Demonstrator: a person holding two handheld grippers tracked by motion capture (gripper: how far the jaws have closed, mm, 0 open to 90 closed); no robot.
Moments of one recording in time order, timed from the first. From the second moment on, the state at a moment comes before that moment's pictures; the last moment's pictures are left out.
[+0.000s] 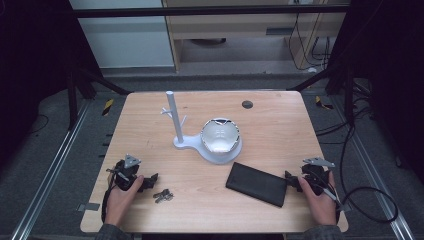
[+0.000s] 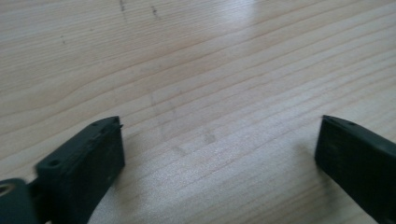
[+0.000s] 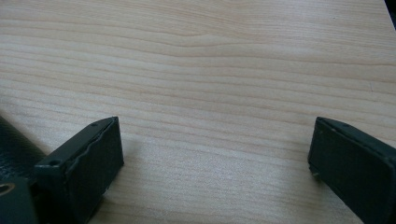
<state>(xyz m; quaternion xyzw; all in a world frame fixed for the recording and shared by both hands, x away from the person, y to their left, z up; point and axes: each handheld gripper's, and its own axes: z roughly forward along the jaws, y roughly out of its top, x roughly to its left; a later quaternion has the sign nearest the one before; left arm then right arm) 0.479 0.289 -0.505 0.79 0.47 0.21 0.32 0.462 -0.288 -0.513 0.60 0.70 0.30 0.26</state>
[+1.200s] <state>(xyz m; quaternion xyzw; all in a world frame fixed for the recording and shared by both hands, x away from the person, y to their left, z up) 0.432 0.226 -0.461 0.92 0.31 0.08 0.21 0.457 -0.286 -0.513 0.60 0.69 0.31 0.26</state>
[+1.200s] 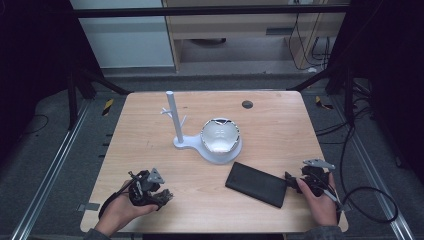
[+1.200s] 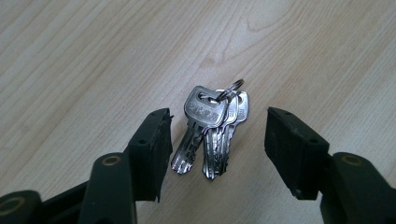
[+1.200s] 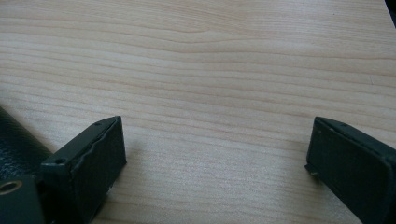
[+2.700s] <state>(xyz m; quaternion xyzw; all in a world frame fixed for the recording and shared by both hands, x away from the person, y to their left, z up) 0.436 0.218 -0.466 0.94 0.30 0.07 0.17 0.456 -0.286 -0.512 0.60 0.69 0.31 0.26</state>
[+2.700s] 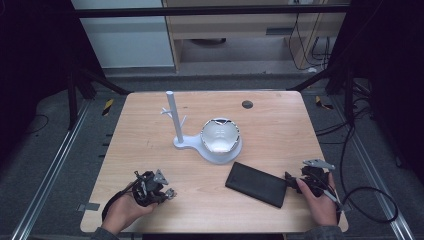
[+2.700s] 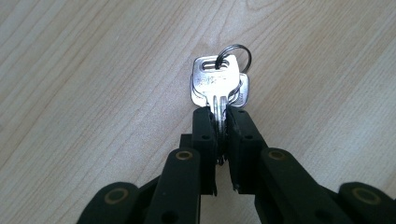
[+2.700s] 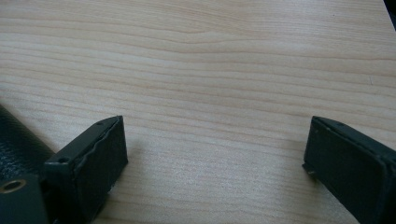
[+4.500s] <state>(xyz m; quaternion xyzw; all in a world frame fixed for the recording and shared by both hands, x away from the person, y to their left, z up) 0.456 0.242 -0.365 0.91 0.32 0.11 0.23 0.456 -0.286 -0.512 0.60 0.70 0.31 0.26</state>
